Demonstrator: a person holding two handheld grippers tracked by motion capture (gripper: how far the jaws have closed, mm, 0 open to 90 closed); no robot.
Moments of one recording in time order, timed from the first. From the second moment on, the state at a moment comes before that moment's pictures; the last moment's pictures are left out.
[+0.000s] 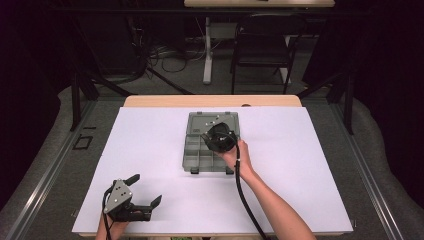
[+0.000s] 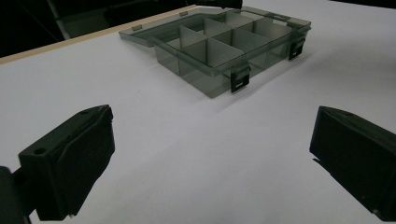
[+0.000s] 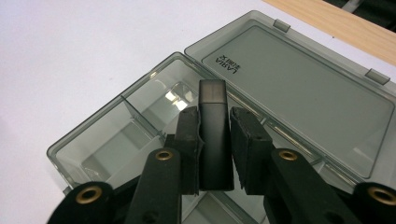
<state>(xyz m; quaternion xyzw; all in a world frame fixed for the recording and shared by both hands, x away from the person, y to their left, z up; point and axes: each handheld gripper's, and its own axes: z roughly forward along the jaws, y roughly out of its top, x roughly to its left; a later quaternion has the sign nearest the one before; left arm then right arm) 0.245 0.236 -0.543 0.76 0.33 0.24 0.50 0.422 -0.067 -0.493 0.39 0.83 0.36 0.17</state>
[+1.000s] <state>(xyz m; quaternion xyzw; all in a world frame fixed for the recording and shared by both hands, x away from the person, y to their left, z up) 0.244 0.236 -0.543 0.77 0.33 0.24 0.50 0.433 -0.055 -0.508 0.42 0.82 0.34 0.18</state>
